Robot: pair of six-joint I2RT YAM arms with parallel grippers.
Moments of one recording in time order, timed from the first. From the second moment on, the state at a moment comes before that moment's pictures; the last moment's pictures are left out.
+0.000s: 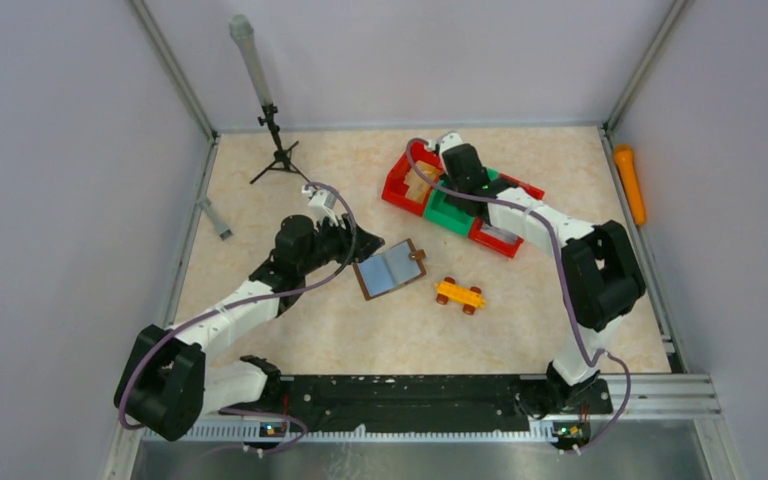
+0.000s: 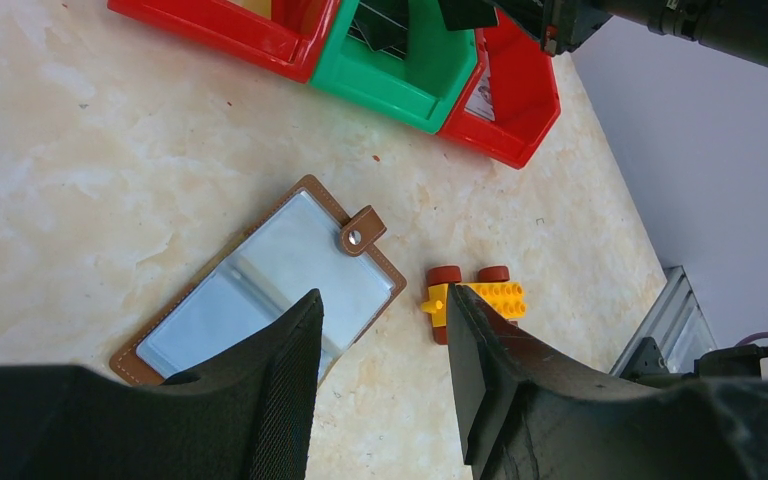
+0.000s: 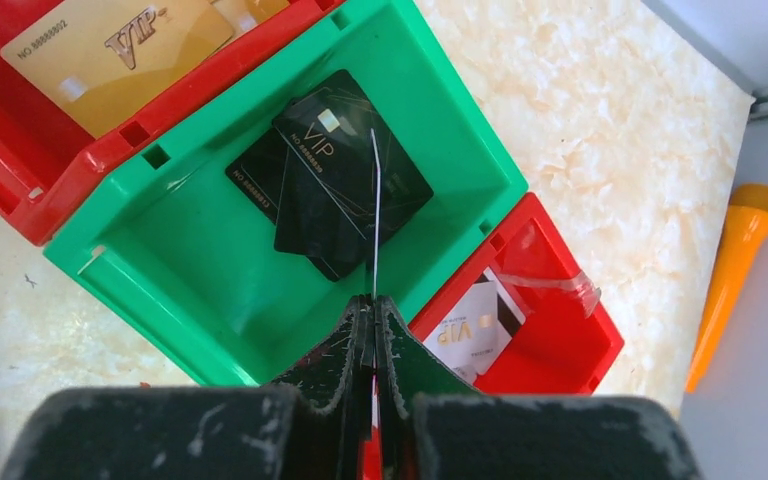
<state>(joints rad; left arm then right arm) -0.46 1.17 0.56 0.34 0.33 -0.60 0.54 1.78 1.33 -0.27 0.46 -0.18</state>
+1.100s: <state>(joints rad) -0.46 1.17 0.56 0.34 0.33 -0.59 0.55 1.91 1.27 0.01 0.54 -0.75</state>
